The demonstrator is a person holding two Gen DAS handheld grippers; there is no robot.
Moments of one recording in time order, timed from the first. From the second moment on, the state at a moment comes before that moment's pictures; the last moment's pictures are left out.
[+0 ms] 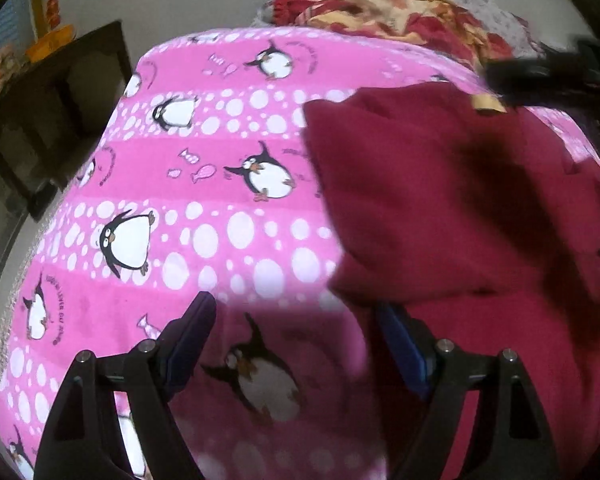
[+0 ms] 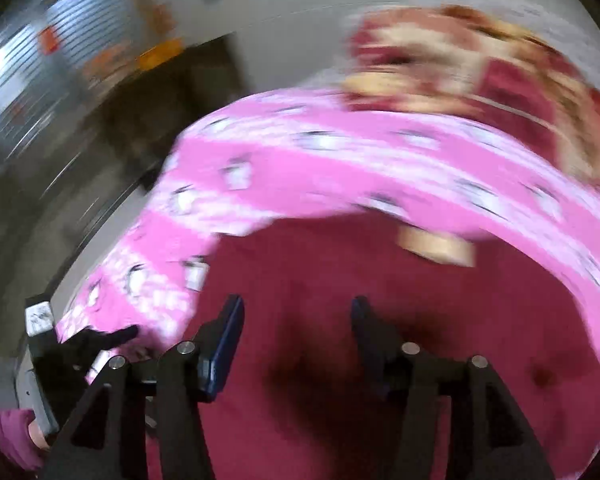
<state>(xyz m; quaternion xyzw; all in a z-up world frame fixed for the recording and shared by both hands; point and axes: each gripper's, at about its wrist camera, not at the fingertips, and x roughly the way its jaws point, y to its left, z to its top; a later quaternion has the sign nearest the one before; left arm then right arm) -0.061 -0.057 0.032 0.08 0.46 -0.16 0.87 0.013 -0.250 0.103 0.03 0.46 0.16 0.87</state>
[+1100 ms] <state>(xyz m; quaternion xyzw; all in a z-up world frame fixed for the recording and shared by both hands) -0.030 -0.072 0.033 0.07 0.48 -0.13 0.87 -0.056 -0.305 0.024 0.11 0.57 0.03 0.81</state>
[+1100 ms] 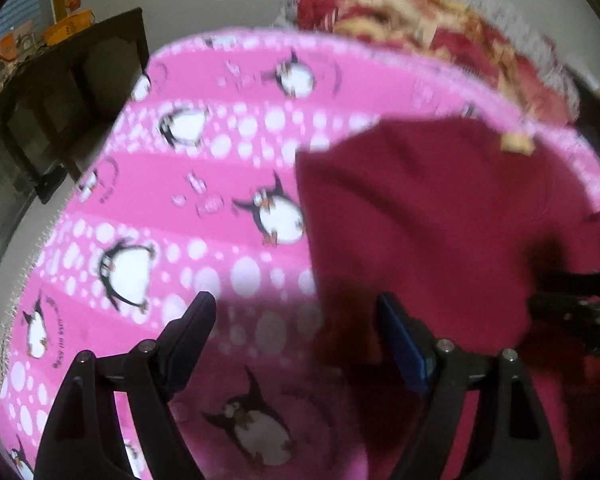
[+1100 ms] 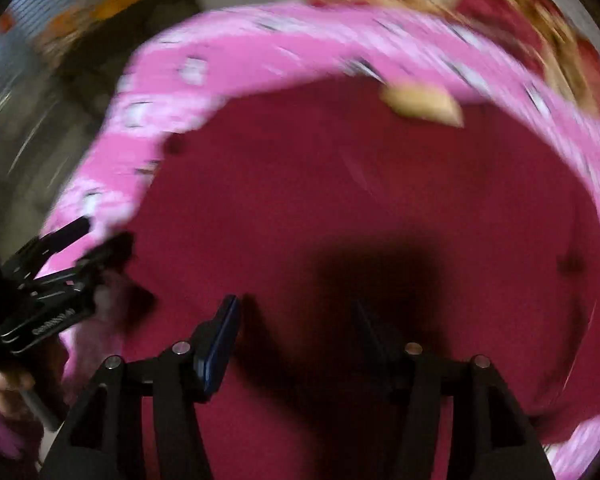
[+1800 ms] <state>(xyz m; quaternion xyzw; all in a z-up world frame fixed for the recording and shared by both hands) -0.061 -0.136 0.072 0.10 0.44 -0.18 0.88 -0.199 -0.485 0.097 0.25 0.45 -0.13 0.85</state>
